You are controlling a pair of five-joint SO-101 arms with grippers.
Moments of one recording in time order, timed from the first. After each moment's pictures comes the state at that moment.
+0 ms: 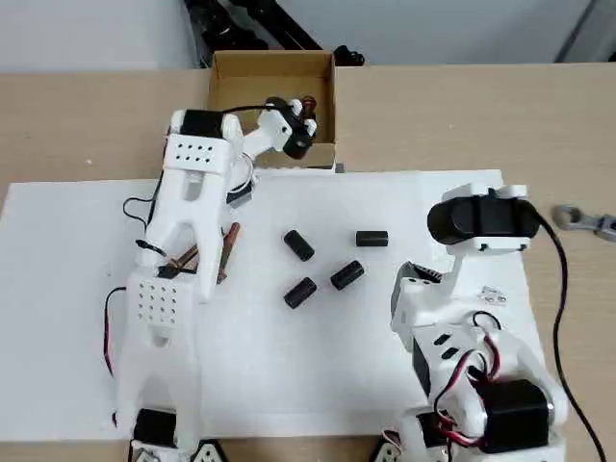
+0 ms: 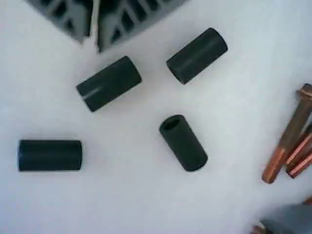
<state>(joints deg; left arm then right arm) 4.5 50.6 -54.3 98.9 -44.2 -11.3 -72.4 38.7 84.0 -14.6</state>
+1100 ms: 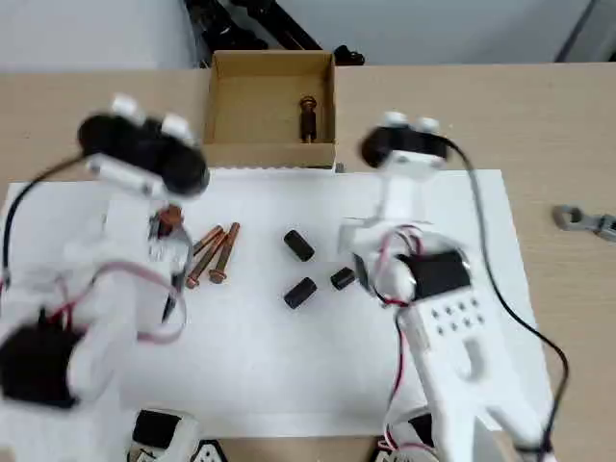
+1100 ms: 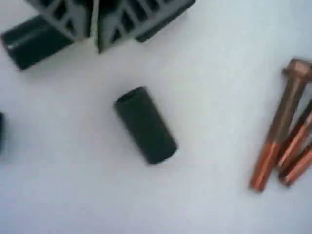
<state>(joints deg) 4.7 -49.2 6.8 99.7 -7.7 -21.4 -34.2 30.8 67.0 -20.4</state>
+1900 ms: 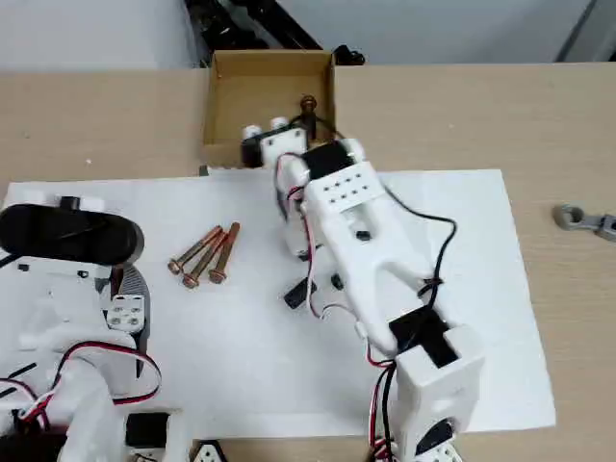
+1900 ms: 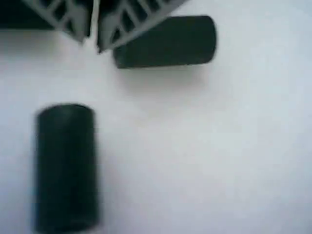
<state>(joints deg) -7.3 -67.6 18.5 99.7 -5.0 -30.7 17.7 -15.5 89.3 3.1</state>
